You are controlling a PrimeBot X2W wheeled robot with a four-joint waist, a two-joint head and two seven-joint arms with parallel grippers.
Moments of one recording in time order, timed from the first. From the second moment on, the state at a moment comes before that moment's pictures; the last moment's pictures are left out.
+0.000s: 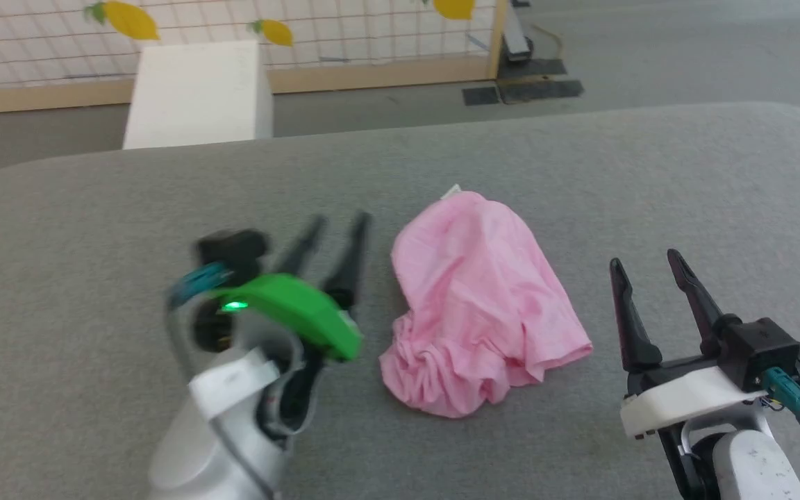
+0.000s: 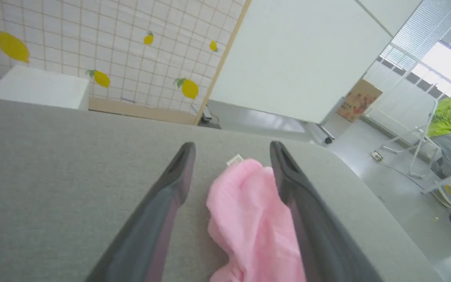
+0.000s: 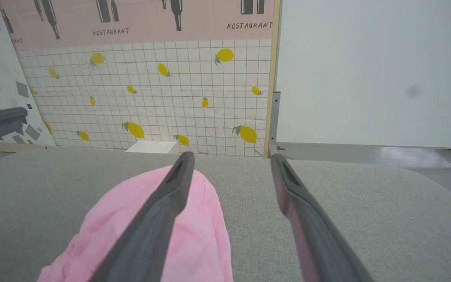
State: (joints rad) left arm -0.41 0.10 -0.36 0.28 -0.68 -0.02 -0.02; right arm -0.10 -0.05 0.02 0.07 0.07 0.13 -0.18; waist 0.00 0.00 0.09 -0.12
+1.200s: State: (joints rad) left arm -0.12 0.06 -0.01 0.13 -0.31 -0.07 -0.26; right arm -0.06 -0.05 -0.05 0.18 0.07 0.13 0.48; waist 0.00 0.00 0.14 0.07
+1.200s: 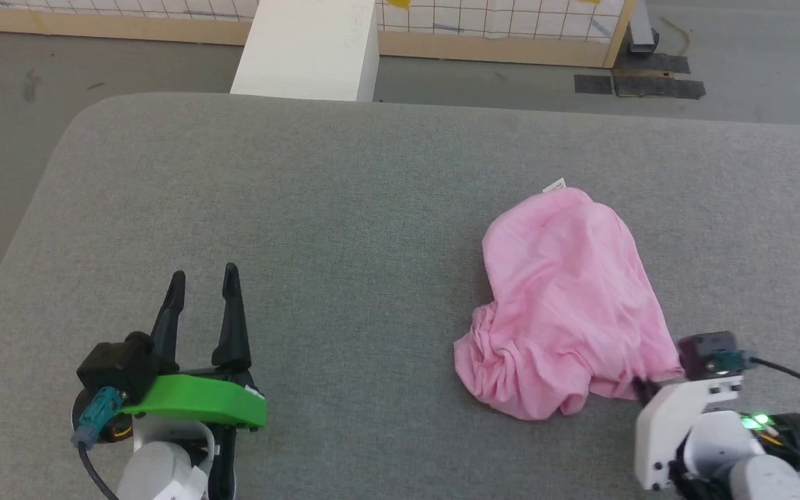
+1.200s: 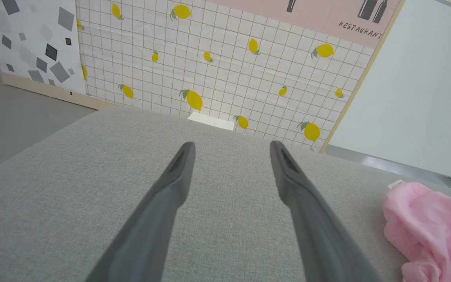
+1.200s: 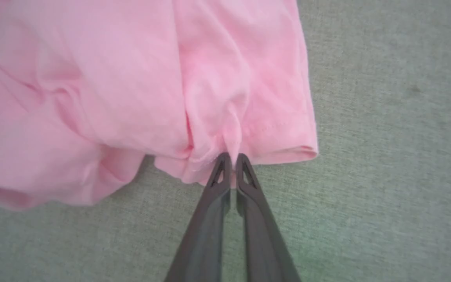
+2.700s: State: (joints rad) left arm -0.22 0.05 -0.14 0.18 -0.34 -0.08 -0.26; right arm -0.37 -0.06 0.20 0.37 -0.18 0.13 0.54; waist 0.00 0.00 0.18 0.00
